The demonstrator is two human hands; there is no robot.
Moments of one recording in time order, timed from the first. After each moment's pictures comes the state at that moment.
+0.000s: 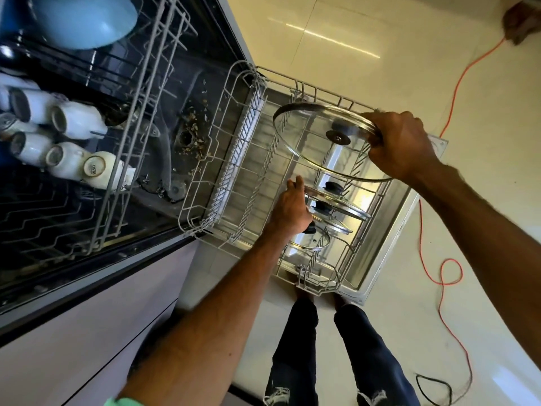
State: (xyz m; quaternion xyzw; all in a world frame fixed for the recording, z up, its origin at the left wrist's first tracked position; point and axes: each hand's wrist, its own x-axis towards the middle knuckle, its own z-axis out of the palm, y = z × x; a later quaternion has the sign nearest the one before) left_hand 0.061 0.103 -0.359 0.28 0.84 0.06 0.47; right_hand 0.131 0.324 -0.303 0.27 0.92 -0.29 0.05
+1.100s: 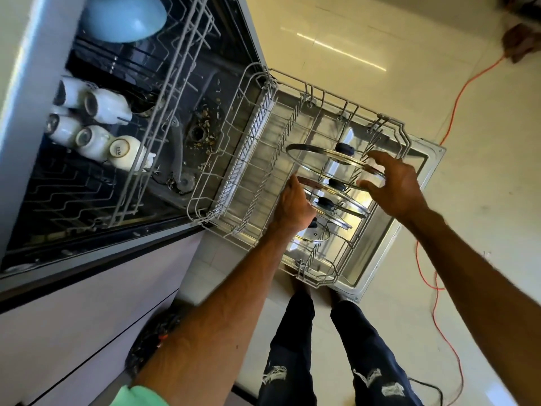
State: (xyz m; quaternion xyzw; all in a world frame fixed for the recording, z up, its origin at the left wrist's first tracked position) left_hand 0.073 0.094 -0.328 0.18 0.87 0.15 0.43; right_hand 0.200 0.277 -0.325 0.34 0.85 -0.40 0.05
